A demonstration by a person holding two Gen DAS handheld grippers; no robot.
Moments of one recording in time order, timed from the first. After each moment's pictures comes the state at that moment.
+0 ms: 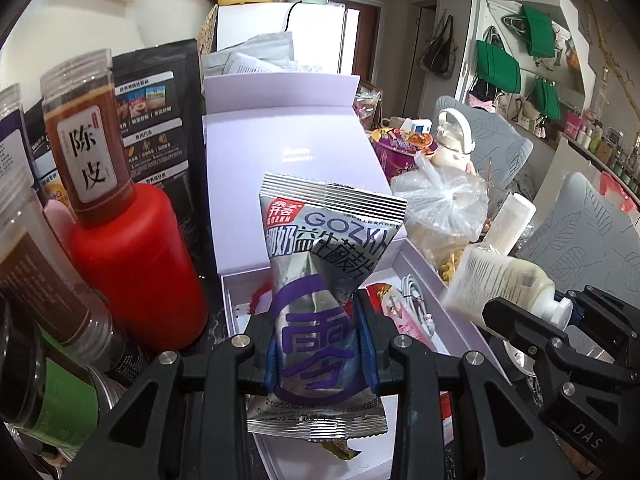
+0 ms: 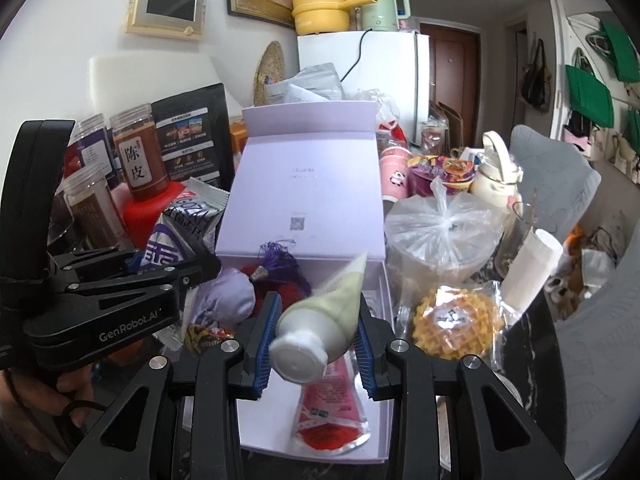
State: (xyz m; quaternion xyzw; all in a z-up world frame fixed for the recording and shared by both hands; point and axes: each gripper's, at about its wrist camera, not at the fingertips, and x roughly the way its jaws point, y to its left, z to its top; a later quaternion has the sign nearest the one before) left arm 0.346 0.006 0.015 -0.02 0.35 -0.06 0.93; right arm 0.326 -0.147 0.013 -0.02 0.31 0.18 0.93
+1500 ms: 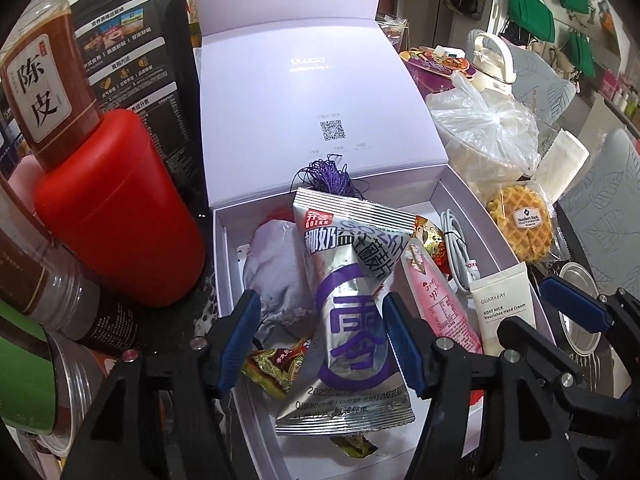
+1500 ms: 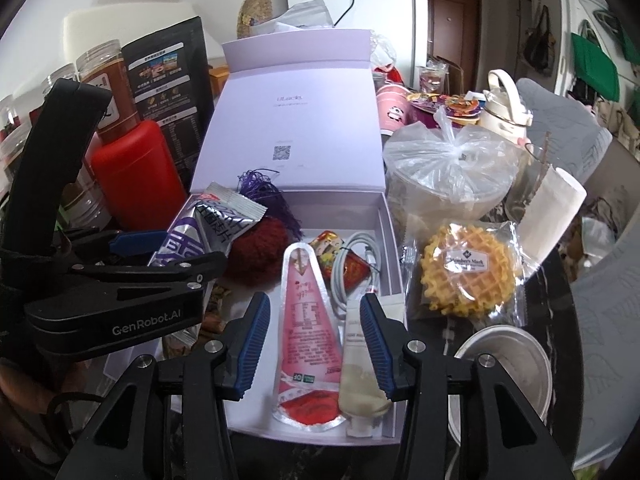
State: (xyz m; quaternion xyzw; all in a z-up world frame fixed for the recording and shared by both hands) left arm 0.378 -0.009 -0.035 0.01 0.46 -0.02 0.89; right arm 0.341 -0.145 -0.032 -0.03 0.39 0.17 0.91
